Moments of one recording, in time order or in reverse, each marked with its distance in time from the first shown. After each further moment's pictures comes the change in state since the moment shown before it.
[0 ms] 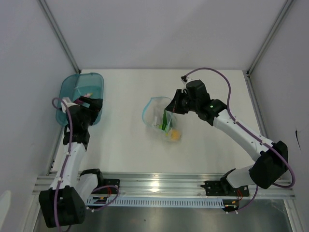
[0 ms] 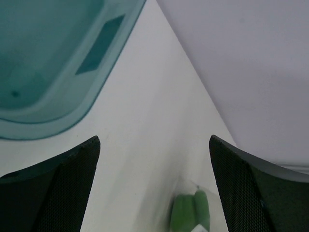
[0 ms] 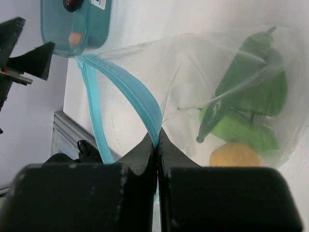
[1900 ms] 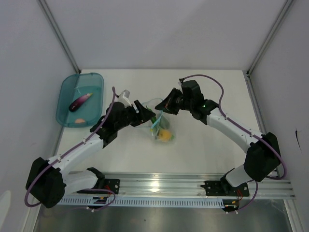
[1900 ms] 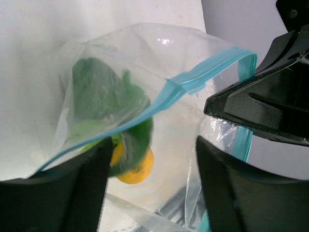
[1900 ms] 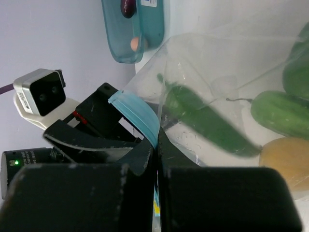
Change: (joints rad) left arm -0.657 0.241 0.111 0.112 0.145 0.062; right arm 0.000 0.098 -0.035 0.205 -0.155 0.425
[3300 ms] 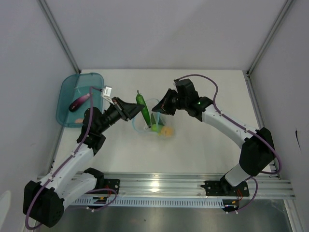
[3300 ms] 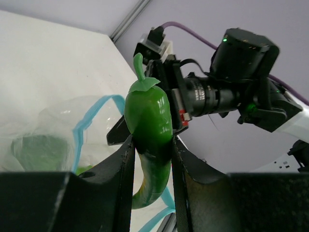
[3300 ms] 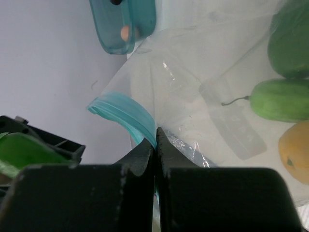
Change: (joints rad) left arm 0.190 -0.228 -0.098 0.363 0.289 0.055; right arm 0.032 0.072 0.081 -0.096 -0.012 -0.018
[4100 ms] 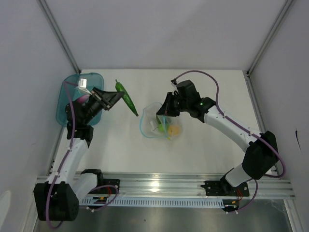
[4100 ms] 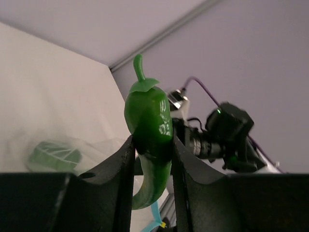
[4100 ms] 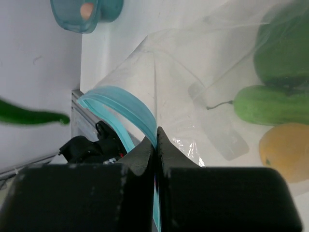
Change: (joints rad) left arm 0.400 0.091 0.037 0.108 0.221 -0.329; right arm 0.004 -0.046 0.000 -0.100 0.044 -0.344
